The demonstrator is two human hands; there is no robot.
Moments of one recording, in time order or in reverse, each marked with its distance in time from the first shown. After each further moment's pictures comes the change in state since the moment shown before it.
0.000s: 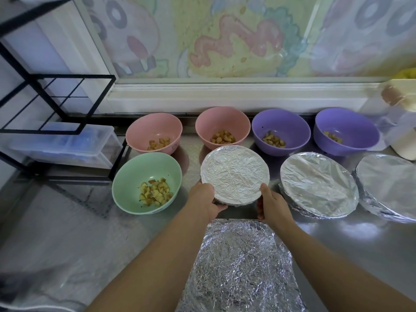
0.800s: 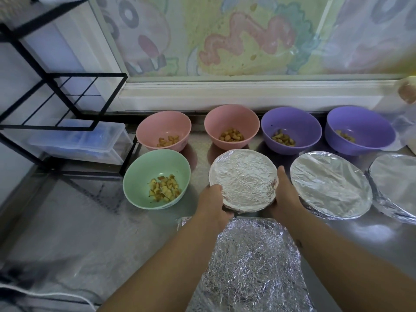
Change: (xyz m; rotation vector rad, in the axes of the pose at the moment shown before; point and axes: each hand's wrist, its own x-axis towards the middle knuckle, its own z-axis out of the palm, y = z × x) left_hand -0.019 -0.014 -0.009 -0.042 -0.018 0.006; right_hand 0.026 -0.022 0.009 0.729 -0.055 0.280
